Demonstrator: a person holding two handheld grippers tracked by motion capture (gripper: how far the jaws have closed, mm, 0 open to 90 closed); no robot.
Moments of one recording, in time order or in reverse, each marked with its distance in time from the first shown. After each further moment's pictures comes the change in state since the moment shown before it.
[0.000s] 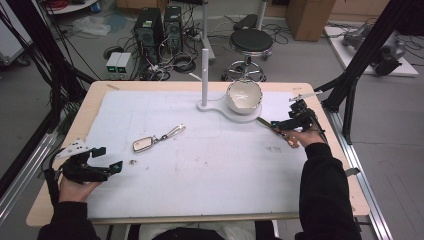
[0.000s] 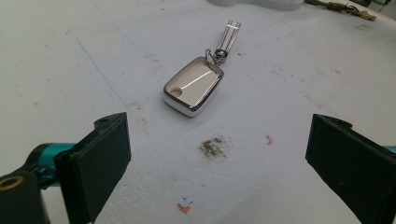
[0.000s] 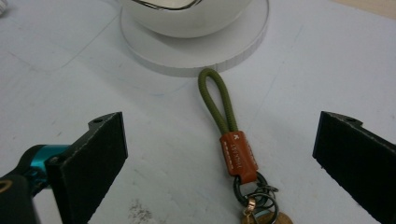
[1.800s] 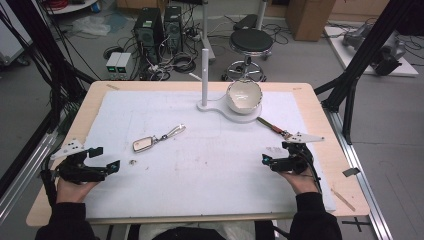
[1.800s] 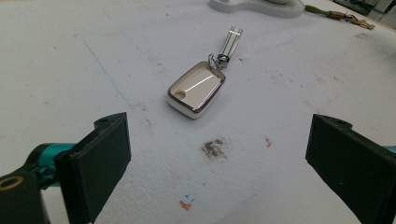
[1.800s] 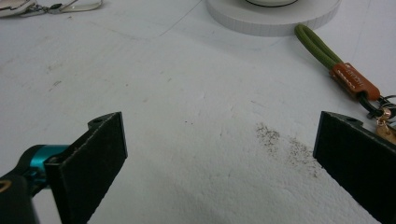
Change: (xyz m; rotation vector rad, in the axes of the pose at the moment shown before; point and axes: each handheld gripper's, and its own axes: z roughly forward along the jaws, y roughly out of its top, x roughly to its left) left arm 0.001 0.001 -0.006 -0.016 0.008 -0.025; right arm 0.095 -0.091 -0.031 -0.186 0.031 0.006
